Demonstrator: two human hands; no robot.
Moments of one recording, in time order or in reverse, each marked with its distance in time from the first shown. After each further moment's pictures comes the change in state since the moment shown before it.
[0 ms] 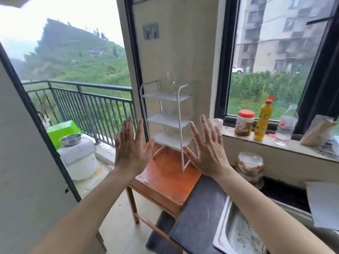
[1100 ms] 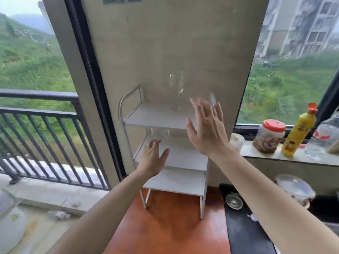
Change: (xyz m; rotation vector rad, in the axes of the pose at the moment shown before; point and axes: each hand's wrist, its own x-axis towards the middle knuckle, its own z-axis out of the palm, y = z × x) left_hand 0.353 -0.145 0.348 -0.530 -0.580 0.172; right_hand 0.356 0.003 0.208 -0.184 0.138 0.329
